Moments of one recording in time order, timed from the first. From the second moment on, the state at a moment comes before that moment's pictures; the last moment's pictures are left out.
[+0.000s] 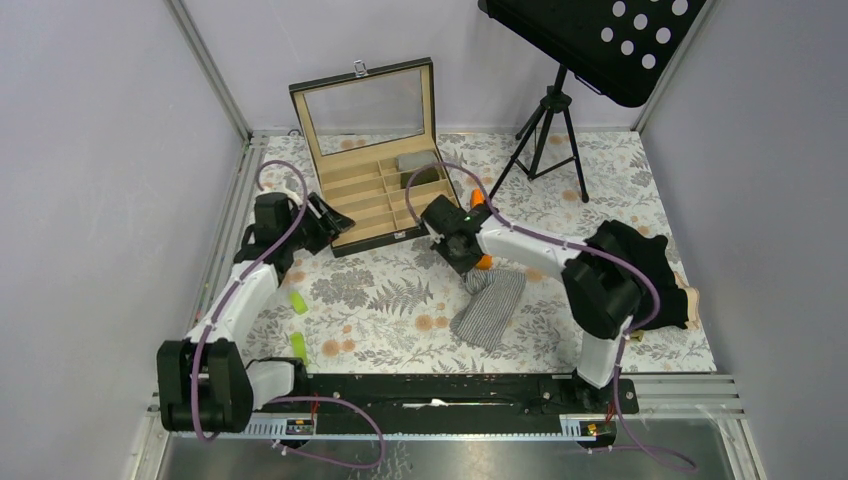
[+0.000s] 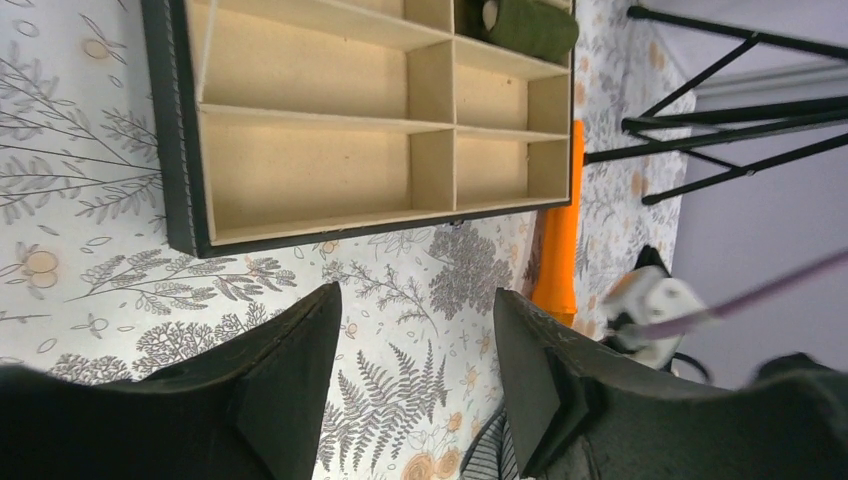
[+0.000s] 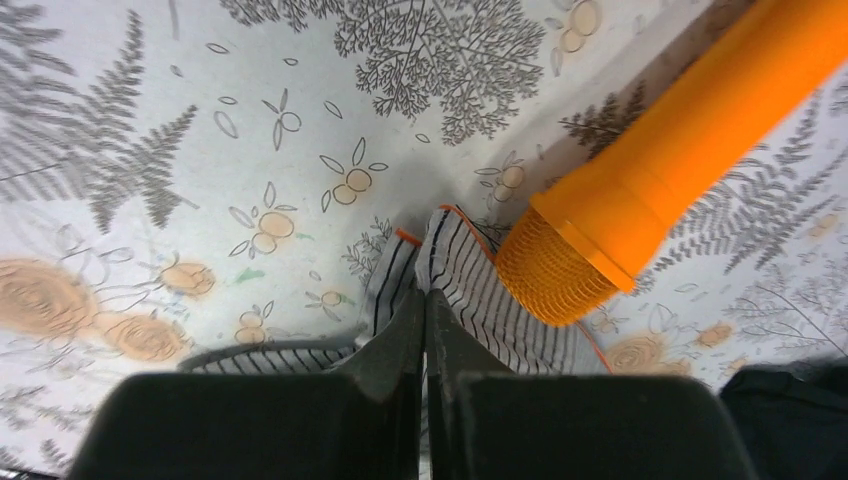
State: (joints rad) left arm -0.01 1.15 0.72 -0.16 0.37 -0.74; right arm 0.81 1.86 1.35 -0.77 0.19 0.01
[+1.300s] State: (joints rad) left arm -0.65 1.98 1.25 -0.36 0.63 -0.25; right arm 0.44 1.16 0.82 -0.59 -0.07 0.00
